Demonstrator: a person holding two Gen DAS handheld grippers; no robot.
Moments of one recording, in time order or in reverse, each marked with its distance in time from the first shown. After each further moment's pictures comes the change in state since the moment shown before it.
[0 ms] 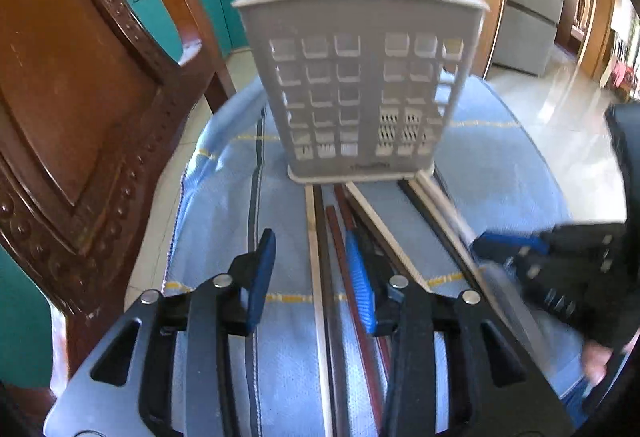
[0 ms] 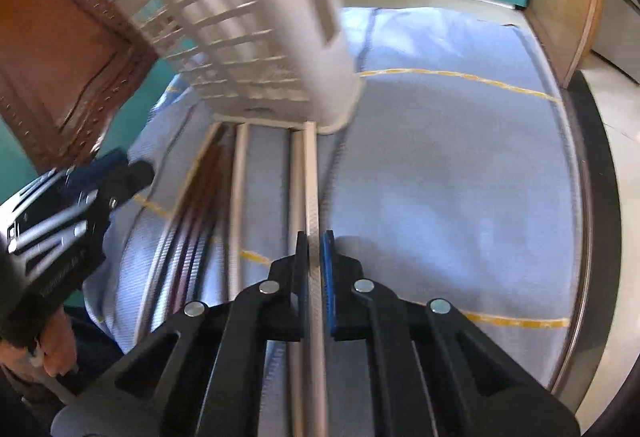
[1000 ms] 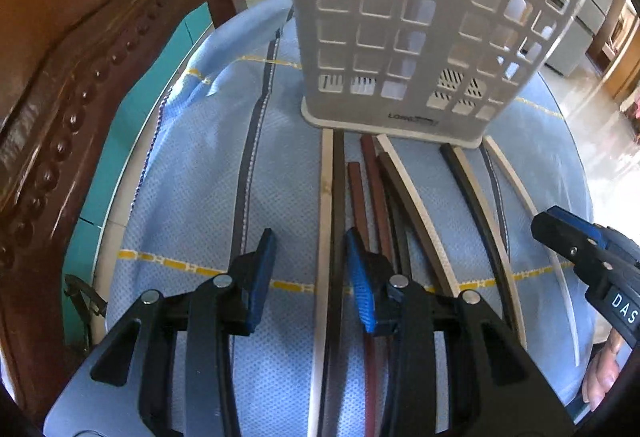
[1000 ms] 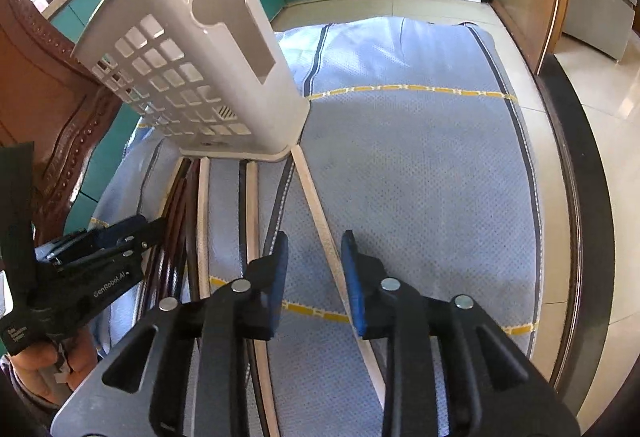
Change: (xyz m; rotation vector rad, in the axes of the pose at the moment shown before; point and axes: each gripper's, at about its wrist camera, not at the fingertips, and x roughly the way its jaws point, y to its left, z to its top) left arm 0.089 0.017 -0.007 -0.144 0.212 -0.011; right arm -0.011 -0.018 0.008 0.067 -0.033 -0.045
